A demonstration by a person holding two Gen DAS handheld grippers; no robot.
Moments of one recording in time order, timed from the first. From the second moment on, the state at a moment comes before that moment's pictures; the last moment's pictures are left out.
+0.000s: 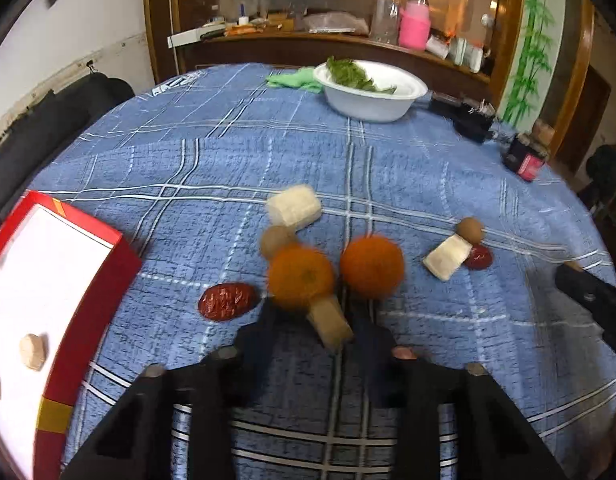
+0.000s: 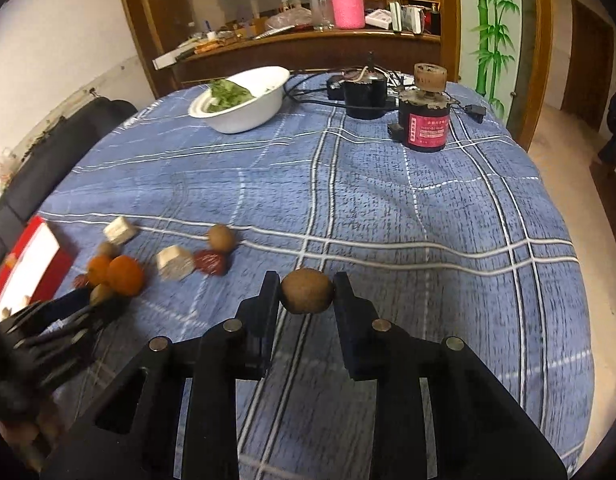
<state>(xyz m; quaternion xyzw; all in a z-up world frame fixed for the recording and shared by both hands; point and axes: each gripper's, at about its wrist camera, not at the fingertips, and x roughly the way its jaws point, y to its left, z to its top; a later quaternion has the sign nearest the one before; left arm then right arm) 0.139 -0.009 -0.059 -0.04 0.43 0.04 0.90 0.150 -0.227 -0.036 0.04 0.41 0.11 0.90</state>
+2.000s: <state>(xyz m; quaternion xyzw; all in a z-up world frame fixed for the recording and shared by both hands) -0.078 0.243 -0.012 -0.17 0.34 0.15 0.91 -0.001 0.126 0.003 -0.37 0.38 0.31 0.79</state>
